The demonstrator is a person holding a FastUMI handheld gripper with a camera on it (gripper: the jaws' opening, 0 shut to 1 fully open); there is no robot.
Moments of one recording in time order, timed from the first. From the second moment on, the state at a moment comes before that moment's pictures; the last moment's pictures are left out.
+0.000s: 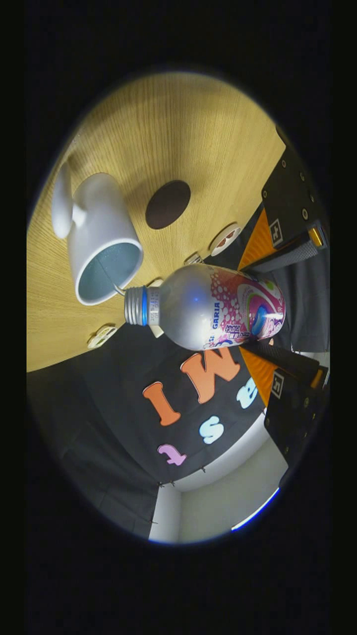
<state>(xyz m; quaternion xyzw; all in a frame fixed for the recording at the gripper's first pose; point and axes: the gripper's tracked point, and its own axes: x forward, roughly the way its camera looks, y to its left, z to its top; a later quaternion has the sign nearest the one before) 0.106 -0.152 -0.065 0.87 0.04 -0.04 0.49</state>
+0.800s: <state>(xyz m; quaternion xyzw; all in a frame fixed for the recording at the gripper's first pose) 0.104 -0.158 -0.042 0.89 0.02 -0.03 0.45</state>
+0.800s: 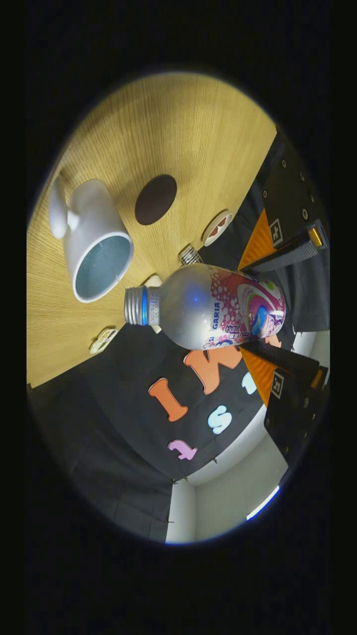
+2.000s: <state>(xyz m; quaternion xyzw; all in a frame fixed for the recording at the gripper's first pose) 0.109 -0.166 -0.077 0.84 0.06 -0.08 0.53</state>
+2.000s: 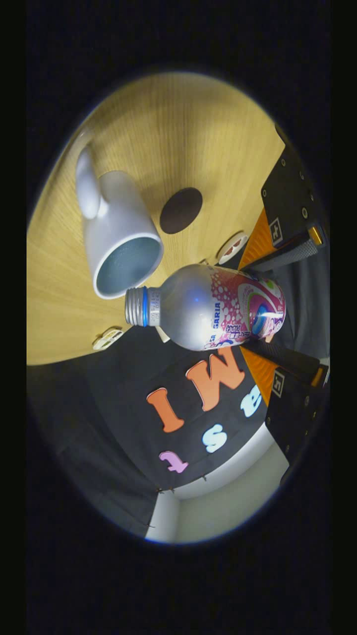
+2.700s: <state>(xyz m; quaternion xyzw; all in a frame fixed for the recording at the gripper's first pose) 0.115 -0.191 -0.050 0.52 0.11 -0.08 0.84</state>
